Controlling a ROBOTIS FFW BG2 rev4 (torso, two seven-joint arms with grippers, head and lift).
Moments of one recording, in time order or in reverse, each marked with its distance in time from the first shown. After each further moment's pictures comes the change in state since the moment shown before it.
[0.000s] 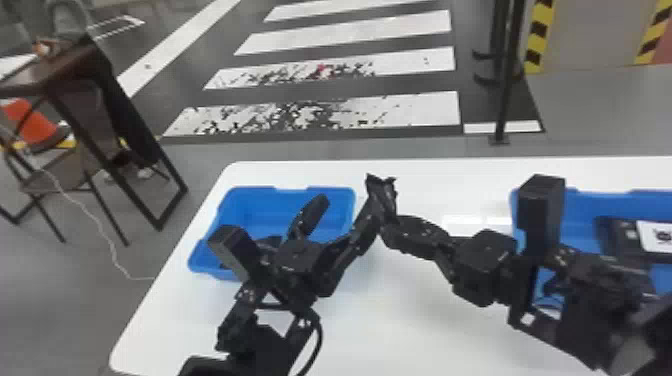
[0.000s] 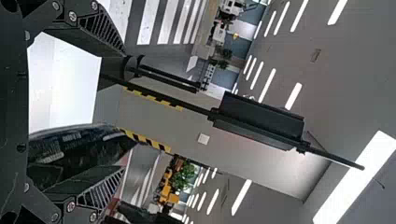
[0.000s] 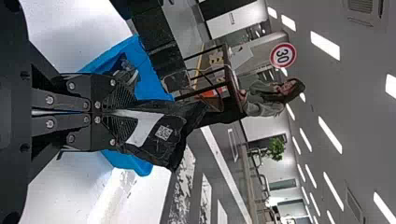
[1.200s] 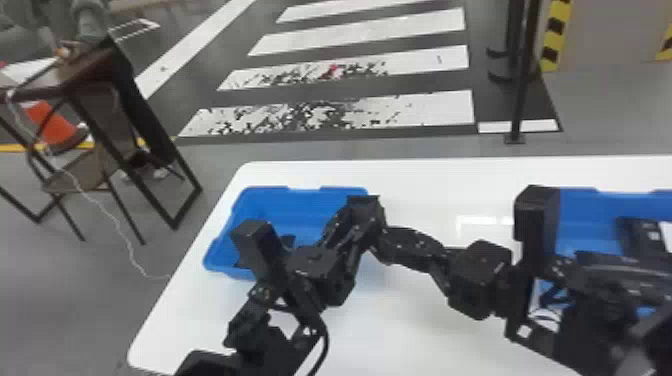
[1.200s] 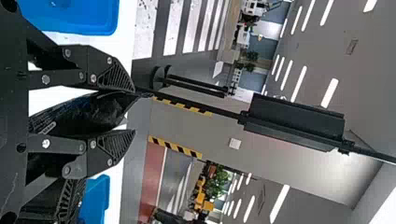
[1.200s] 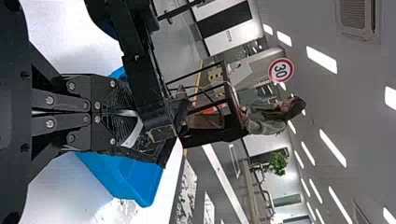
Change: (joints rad) left arm 0.037 -0.007 0.035 -0.107 -0.118 0.200 0.026; right arm -0.021 -0.006 0.071 0.017 -0.056 -0.037 -0.003
